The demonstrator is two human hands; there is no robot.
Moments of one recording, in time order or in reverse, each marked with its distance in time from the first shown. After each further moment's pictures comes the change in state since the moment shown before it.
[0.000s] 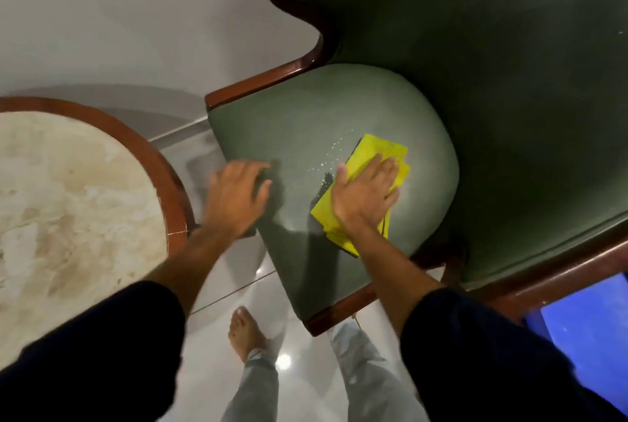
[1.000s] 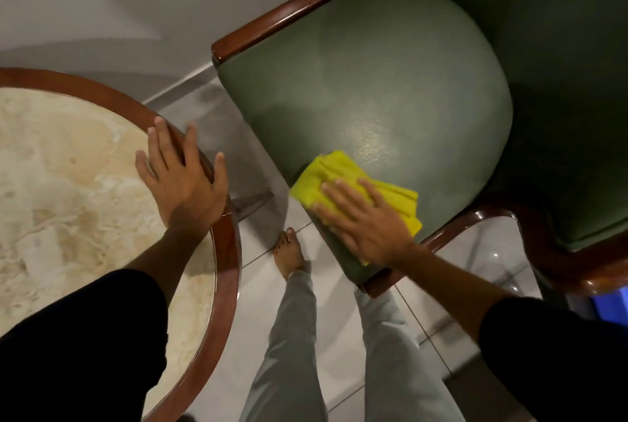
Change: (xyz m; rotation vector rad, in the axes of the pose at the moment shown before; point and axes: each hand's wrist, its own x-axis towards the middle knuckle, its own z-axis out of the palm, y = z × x) left_hand -0.011 -0.147 0.015 0.295 0.288 -0.192; right_hand -0.077 0.058 0.064 -0.641 -0.192 -1.232
